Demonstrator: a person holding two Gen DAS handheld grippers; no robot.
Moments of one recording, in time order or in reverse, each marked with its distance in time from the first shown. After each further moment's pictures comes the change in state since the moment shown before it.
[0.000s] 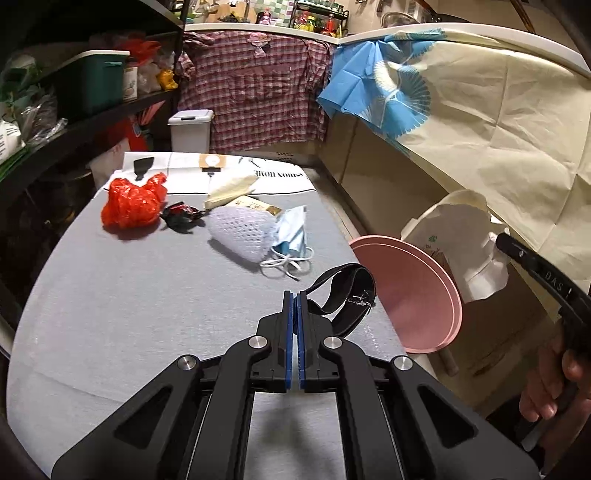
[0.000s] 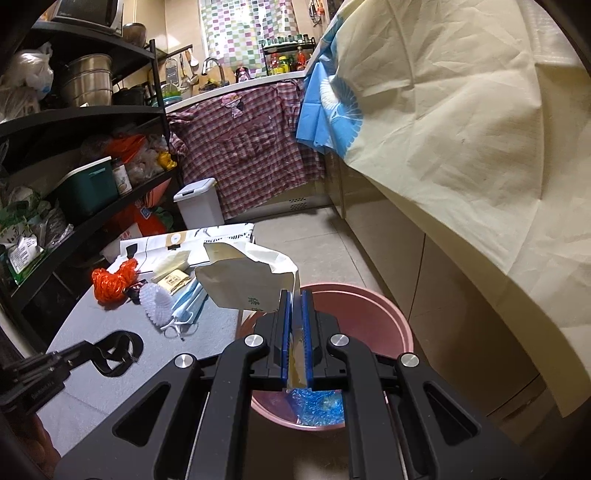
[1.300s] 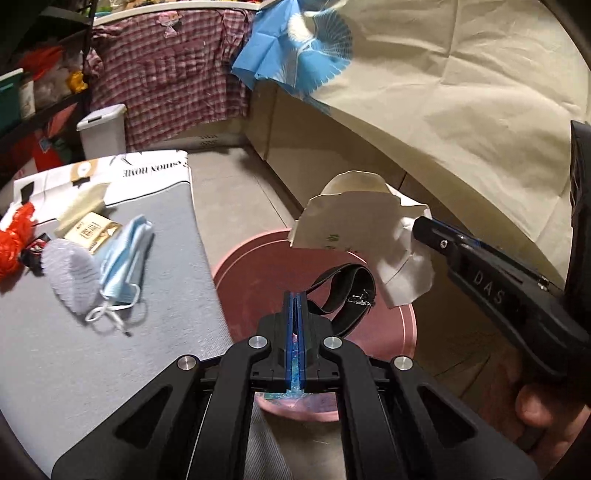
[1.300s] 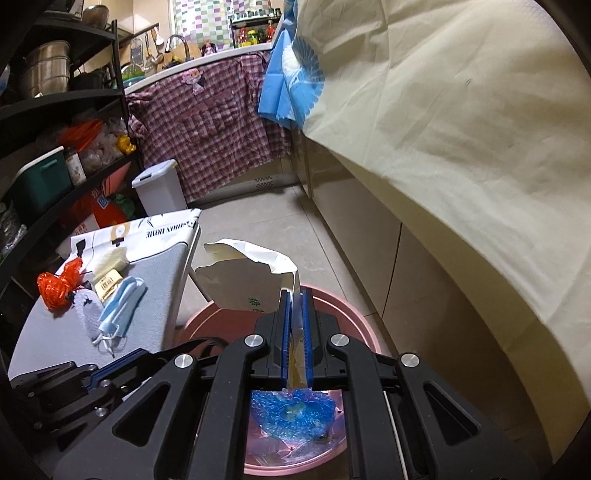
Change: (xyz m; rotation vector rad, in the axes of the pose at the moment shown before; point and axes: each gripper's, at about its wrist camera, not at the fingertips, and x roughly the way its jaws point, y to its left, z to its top) left arm 0.110 -0.121 0.025 0.134 0.103 -0.182; right arm 0.082 -0.042 0.011 0.025 0.102 -0.111
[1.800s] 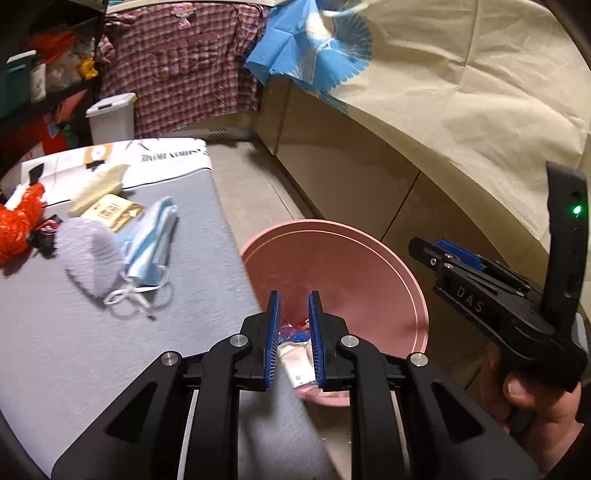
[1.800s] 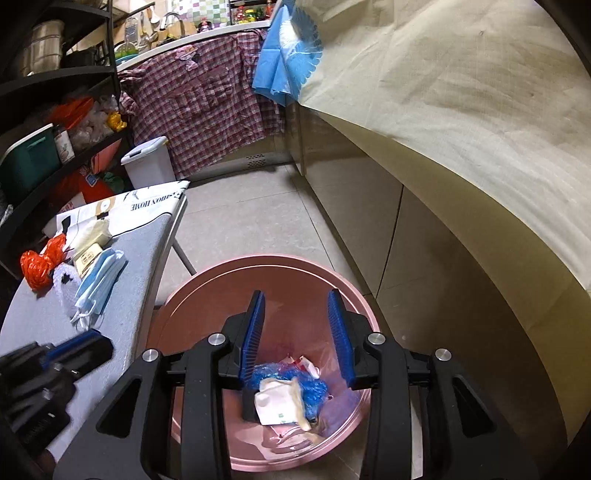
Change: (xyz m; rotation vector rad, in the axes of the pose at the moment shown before) left arm -0.019 0.028 -0.014 -0.036 0.003 0.003; right arm 0.017 0.001 -0.019 -0.032 0.067 -0.036
